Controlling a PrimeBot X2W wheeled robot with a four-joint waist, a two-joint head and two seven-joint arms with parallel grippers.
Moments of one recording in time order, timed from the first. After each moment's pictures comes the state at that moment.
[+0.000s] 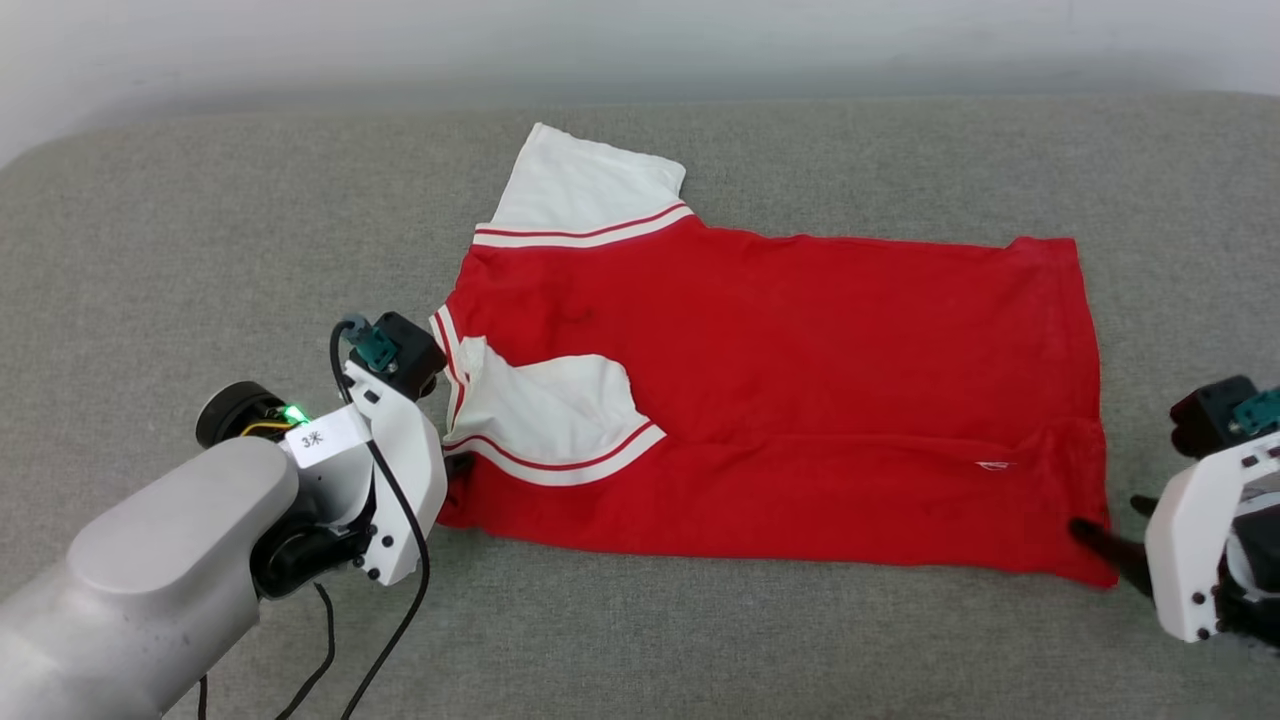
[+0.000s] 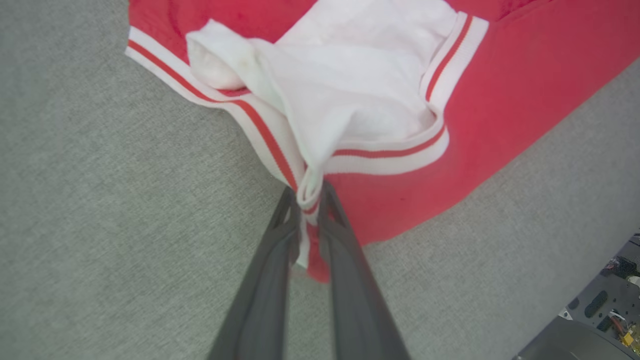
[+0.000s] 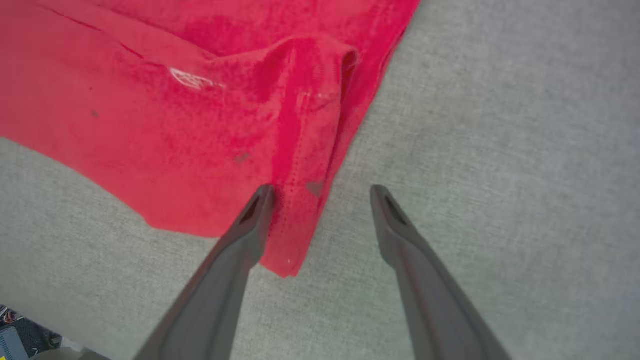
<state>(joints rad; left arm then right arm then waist) -0.85 0.70 -1.16 0.35 -1.05 -0.10 0.42 -0.37 -0.70 0.45 0.29 0.76 0.13 0.58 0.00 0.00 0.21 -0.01</state>
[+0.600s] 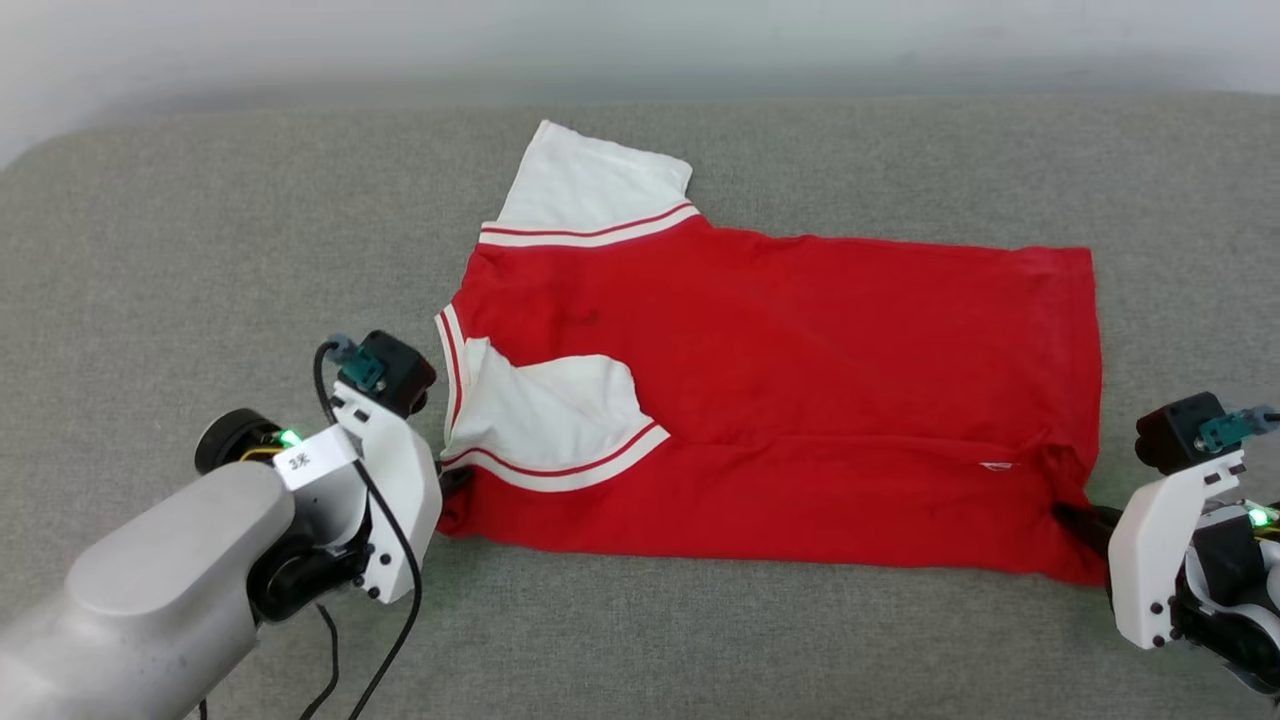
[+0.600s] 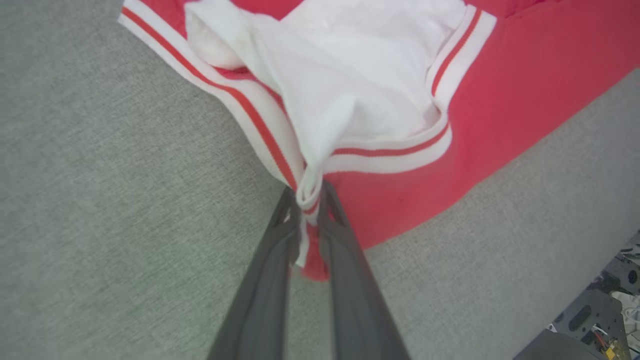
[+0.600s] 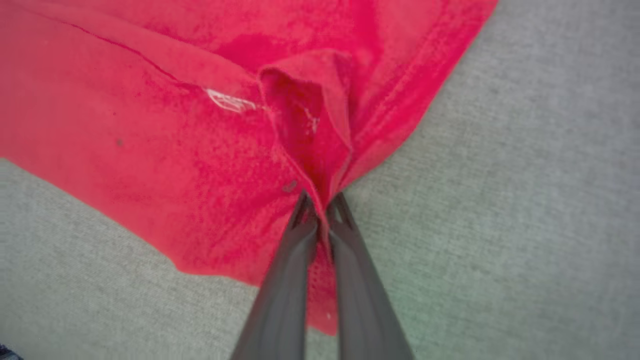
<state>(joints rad) -0.82 0.70 -1.15 0.34 -1.08 -0.08 0.37 -0.41 -0.64 0.55 0.42 0.77 0.13 0.40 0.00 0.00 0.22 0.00</state>
